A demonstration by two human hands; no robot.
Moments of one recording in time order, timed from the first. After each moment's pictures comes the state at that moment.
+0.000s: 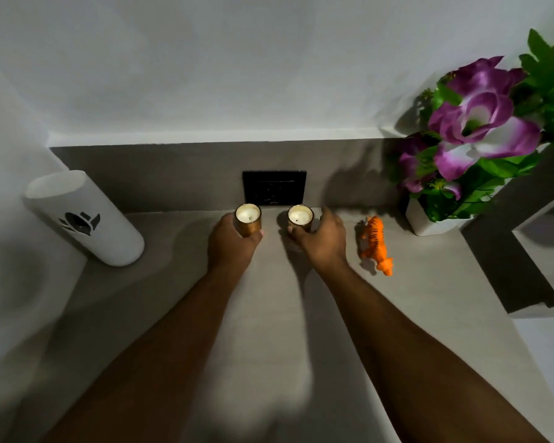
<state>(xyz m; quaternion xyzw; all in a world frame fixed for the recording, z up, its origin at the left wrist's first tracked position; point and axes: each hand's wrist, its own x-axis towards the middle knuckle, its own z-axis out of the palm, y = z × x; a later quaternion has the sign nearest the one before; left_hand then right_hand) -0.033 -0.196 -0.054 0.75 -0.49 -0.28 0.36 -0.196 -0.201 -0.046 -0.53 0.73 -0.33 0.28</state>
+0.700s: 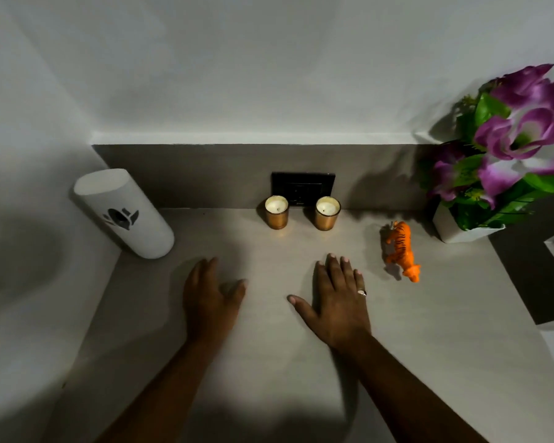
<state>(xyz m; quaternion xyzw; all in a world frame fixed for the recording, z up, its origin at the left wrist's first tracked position) 0.037 -0.099 -0.092 0.78 -0.51 -0.19 0.32 -0.190 -0.111 -0.098 -0.74 0.66 -0.06 0.11</state>
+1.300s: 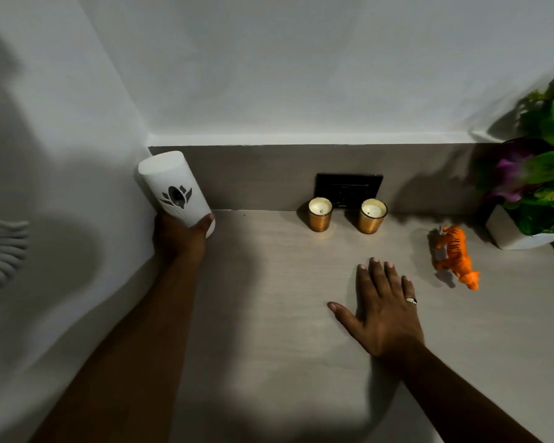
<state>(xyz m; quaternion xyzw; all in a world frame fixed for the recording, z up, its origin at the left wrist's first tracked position) 0.167 -0.196 -0.047 0.81 -0.31 -0.13 0.47 -0.182 -0.104 -0.093 -0.75 0.65 -0.03 0.10</state>
